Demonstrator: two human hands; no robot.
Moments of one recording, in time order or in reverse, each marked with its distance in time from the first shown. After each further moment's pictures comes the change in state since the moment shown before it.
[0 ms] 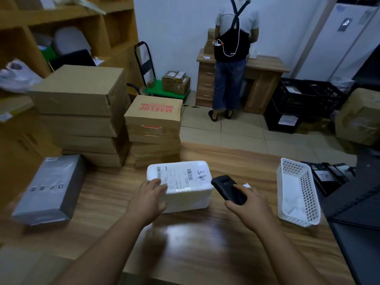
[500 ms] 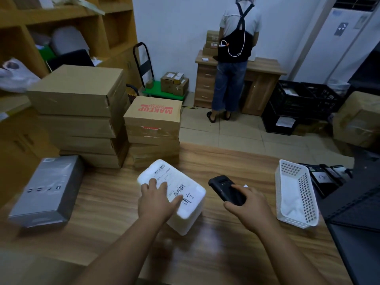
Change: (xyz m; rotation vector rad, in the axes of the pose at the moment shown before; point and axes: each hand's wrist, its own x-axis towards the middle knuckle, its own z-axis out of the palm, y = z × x) left_hand 0.009 0.045 0.002 -0.077 -0.048 -0.357; right_hand -0.006 -0.014 -0.012 0.009 -0.038 -0.026
